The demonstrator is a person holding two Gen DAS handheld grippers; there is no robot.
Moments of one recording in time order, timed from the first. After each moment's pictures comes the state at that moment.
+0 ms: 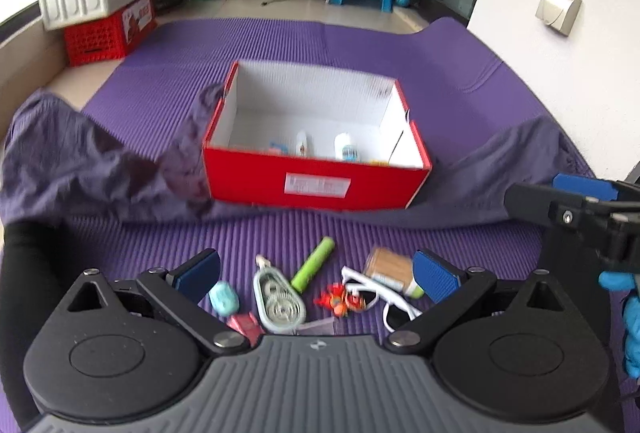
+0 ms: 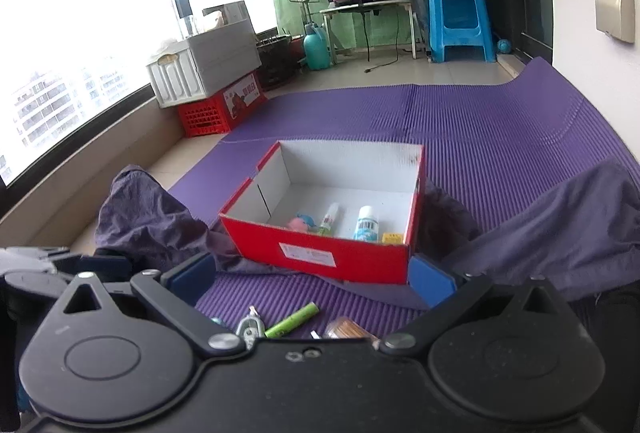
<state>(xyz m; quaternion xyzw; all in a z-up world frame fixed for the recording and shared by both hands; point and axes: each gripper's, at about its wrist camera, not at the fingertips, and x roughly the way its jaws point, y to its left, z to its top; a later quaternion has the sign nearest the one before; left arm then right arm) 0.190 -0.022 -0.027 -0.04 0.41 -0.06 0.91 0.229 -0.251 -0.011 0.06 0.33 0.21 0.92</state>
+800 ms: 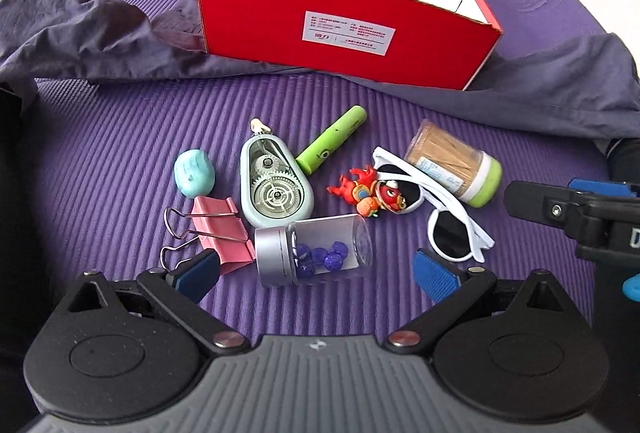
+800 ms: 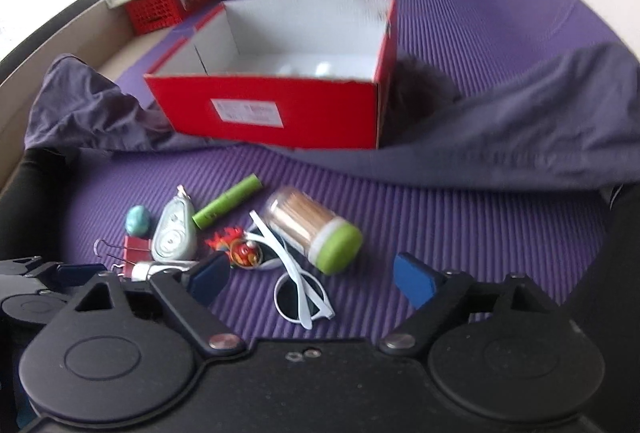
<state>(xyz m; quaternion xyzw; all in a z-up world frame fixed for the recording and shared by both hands) 0.201 -0.044 -0.155 -0.05 0.51 0.00 0.86 0.246 -0.244 -0.129 0.03 0.46 0.16 0.87</state>
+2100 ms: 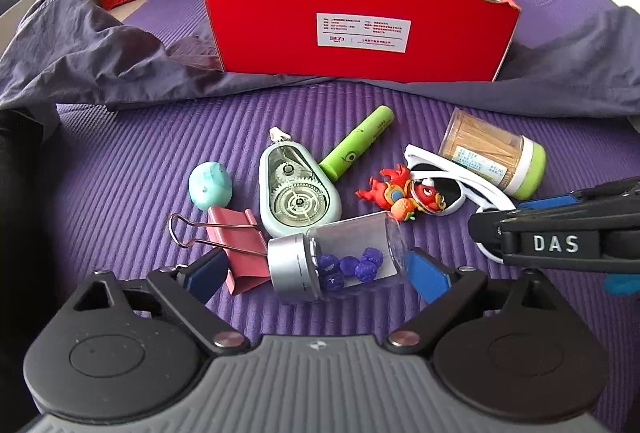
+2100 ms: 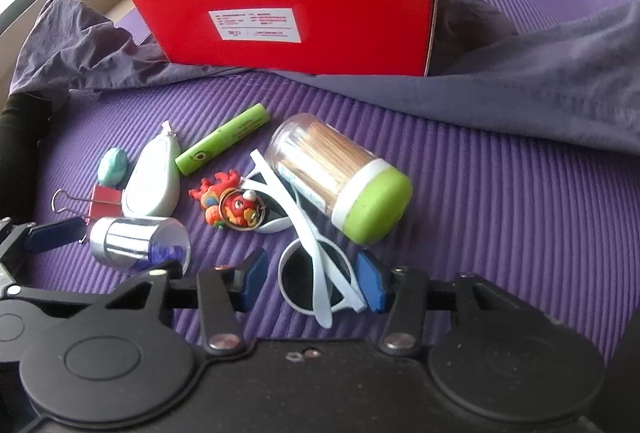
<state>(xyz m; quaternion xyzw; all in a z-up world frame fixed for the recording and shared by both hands) 0.195 -0.054 -0.181 0.01 0.46 0.04 0.89 0.268 -0.215 -0.190 0.00 0.51 0.19 0.84</state>
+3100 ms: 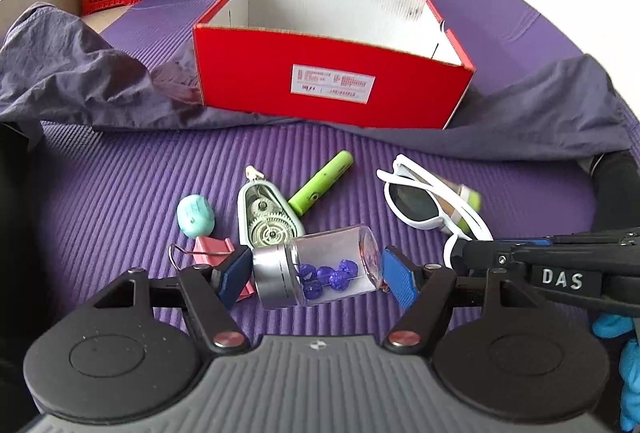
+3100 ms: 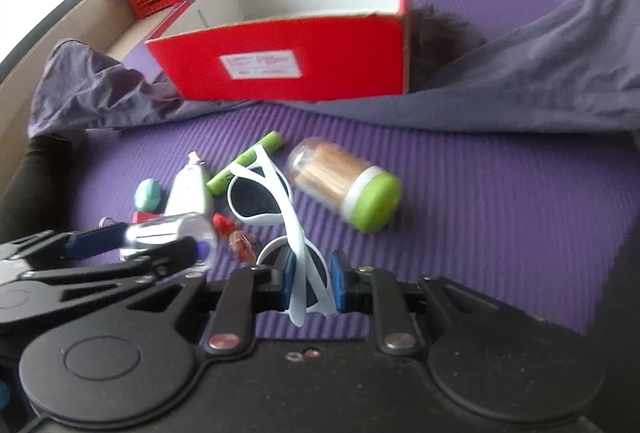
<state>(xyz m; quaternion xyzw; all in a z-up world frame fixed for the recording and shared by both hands) 0.185 -0.047 -0.133 -0.04 0.44 -0.01 0.90 0.239 -0.231 -0.143 0.06 0.49 0.17 0.85</state>
